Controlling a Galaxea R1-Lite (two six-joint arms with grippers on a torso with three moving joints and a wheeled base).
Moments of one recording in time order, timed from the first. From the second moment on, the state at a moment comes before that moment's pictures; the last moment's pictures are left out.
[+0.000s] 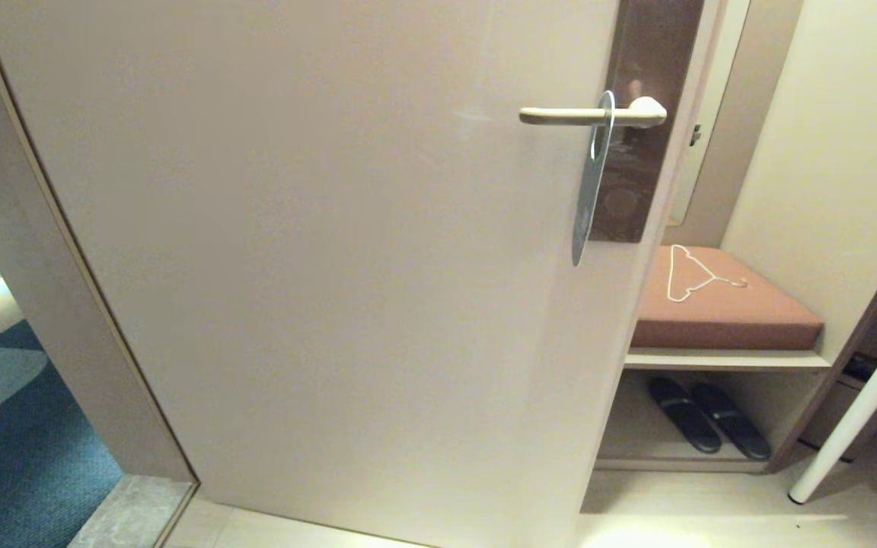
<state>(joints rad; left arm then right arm) 0.00 0.06 0.00 -0.08 0.01 0.07 0.00 0.00 -0.01 0.02 0.01 -0.01</state>
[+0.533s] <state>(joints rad) 0.00 0.00 0.00 -0.01 0.00 0.03 0.00 0.00 -0.01 0.02 0.01 -0.01</state>
